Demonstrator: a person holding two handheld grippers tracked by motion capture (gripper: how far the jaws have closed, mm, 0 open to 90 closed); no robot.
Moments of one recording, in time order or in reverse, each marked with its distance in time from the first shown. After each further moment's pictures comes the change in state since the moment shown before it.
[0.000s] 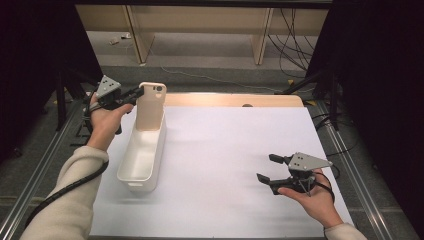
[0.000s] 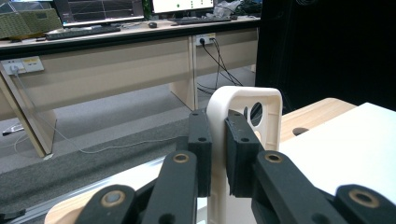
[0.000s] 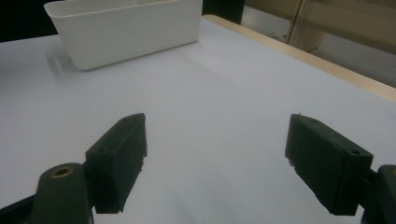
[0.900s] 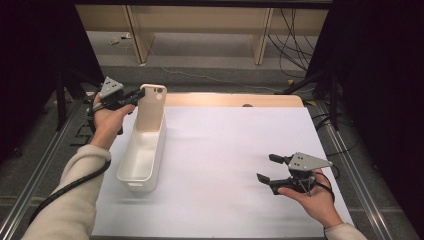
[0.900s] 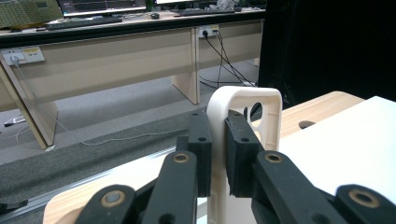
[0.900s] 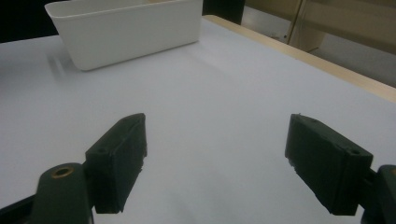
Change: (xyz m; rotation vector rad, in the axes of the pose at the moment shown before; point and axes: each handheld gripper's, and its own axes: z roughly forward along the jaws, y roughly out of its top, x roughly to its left) left arm 0.005 -0.009 0.010 0.028 0.011 -0.012; right arm 0.000 0.000 0.000 -0.001 0.001 0.000
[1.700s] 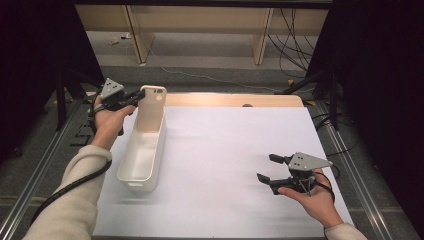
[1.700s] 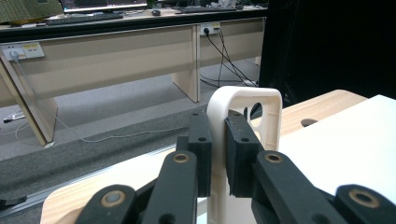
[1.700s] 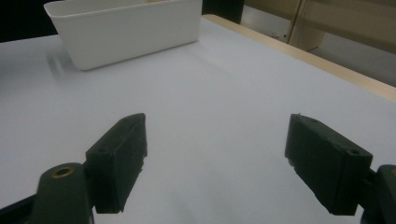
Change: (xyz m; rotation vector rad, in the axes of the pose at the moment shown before) left arm 0.003 -0.006 0.004 0.006 0.004 -0.008; right arm 0.000 0.000 0.000 0.001 -0.001 0.002
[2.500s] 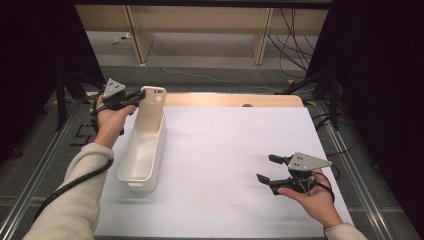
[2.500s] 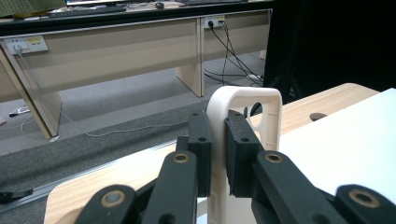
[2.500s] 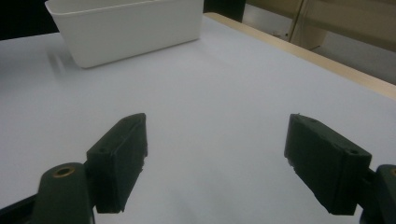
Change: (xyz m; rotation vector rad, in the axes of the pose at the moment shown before) left arm 0.006 -0.005 0.009 0.020 0.017 0.016; right arm 0.000 -0.001 0.001 0.005 0.005 -0.005
